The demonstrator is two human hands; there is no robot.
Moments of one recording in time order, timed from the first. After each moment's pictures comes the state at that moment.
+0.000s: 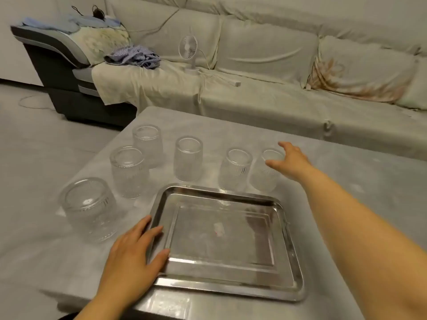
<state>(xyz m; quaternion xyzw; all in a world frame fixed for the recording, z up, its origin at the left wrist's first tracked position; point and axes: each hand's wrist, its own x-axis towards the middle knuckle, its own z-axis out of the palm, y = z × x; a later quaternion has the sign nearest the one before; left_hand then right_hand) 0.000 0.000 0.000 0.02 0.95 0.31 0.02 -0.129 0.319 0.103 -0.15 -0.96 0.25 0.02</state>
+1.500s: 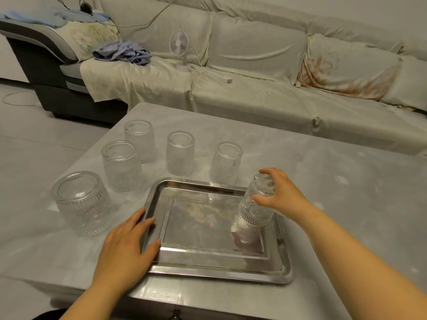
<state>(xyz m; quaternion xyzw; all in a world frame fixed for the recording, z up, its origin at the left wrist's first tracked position) -0.003 0.003 0.003 0.03 0.95 0.30 0.03 -0.044 0.300 0.076 -0.03 -0.96 0.29 0.03</state>
